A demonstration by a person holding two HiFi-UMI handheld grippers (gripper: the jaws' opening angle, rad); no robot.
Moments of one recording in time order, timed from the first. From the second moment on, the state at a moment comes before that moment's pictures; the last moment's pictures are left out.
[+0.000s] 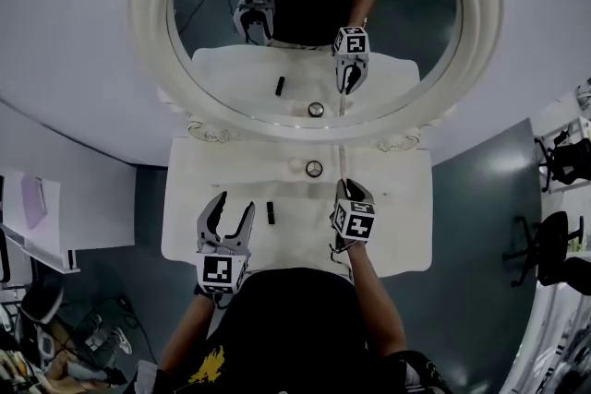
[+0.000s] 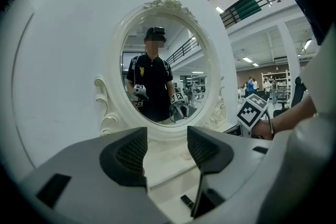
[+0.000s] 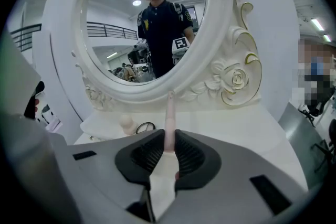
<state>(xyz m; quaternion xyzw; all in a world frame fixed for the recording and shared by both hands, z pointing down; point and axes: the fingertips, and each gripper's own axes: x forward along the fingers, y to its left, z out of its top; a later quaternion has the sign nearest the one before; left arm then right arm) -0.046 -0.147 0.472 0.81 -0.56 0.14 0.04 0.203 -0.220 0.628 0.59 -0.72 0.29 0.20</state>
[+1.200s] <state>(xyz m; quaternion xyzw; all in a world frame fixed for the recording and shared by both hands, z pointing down) -0.056 -0.149 0.478 0.83 -0.53 0.15 0.04 0.149 -0.205 0.657 0.58 -0.73 0.28 0.23</state>
